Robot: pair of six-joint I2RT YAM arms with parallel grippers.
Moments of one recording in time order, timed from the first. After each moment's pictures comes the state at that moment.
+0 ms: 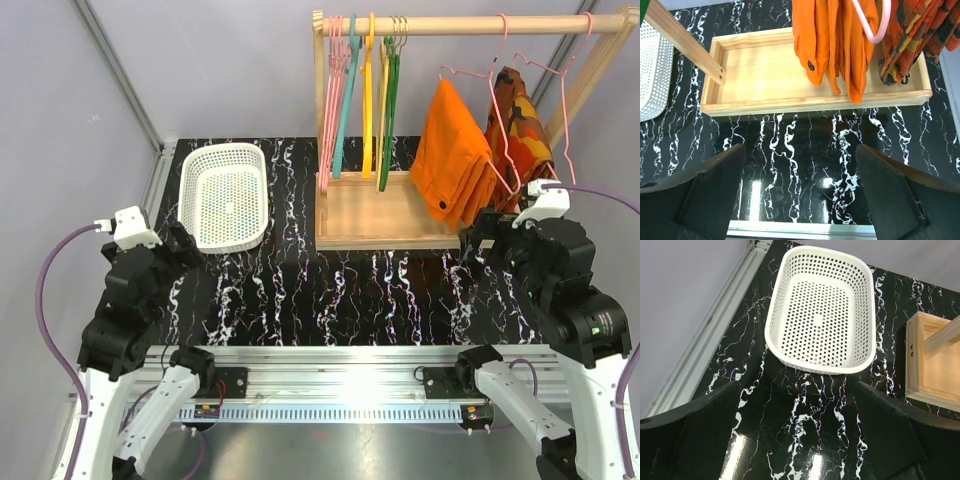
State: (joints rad) left arm -0.29 0.52 0.99 -0.80 -0.47 -0.30; right arm 0.27 0.73 1.34 -1.00 0.19 0.23
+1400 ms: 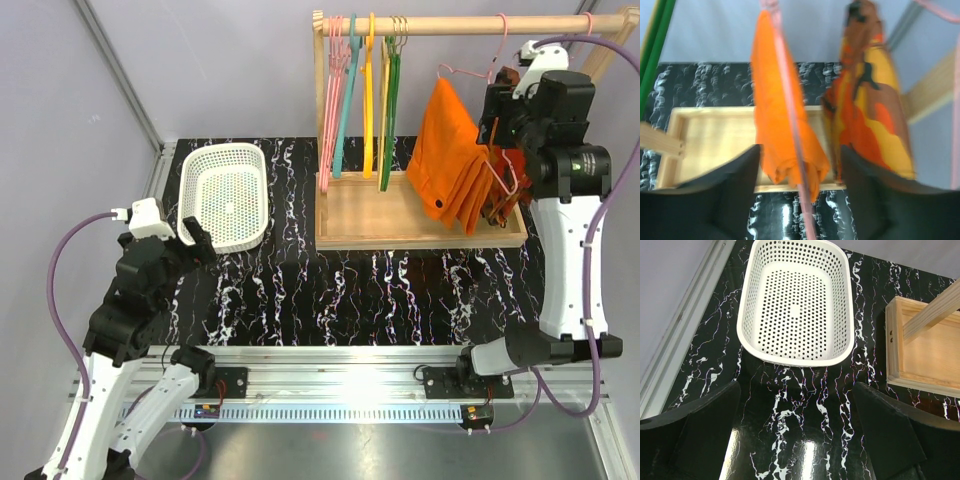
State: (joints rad) left arm -0.34 0.58 0.99 -0.77 -0.41 -0.33; right arm 0.05 1.44 2.05 -0.93 0.12 -0.03
